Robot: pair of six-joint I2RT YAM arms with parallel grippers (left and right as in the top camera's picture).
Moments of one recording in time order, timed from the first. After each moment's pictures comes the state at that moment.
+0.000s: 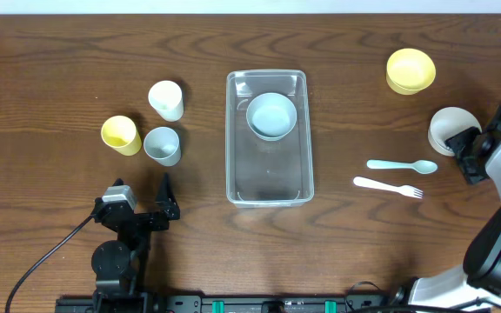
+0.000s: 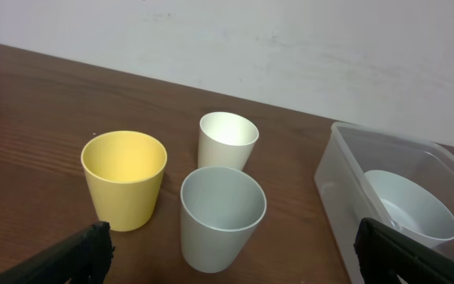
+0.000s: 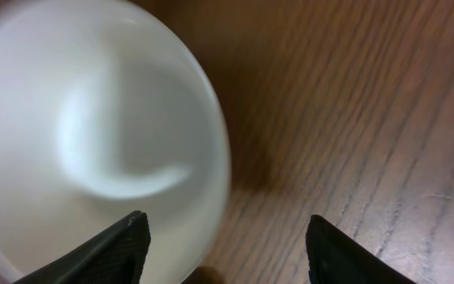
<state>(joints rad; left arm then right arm) 0.00 0.01 0.05 -0.17 0.02 -0.25 -0.48 1.76 1.02 -0.44 0.05 0.64</state>
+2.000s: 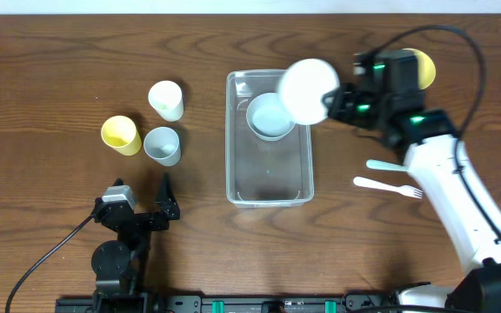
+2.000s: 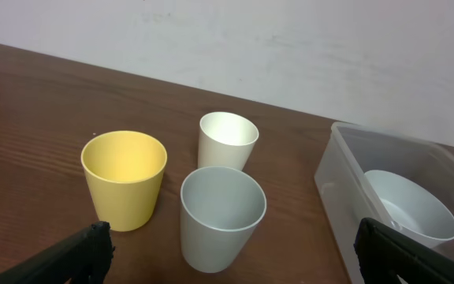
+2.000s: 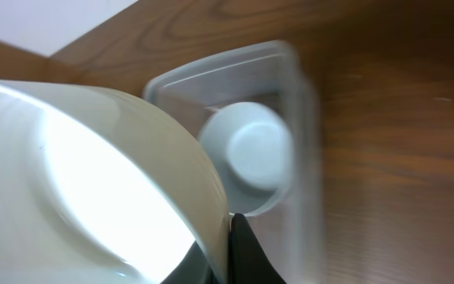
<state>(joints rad) 0.00 0.01 0.05 -0.17 0.02 -0.25 0.25 1.52 1.20 -0.45 -0.37 0.60</state>
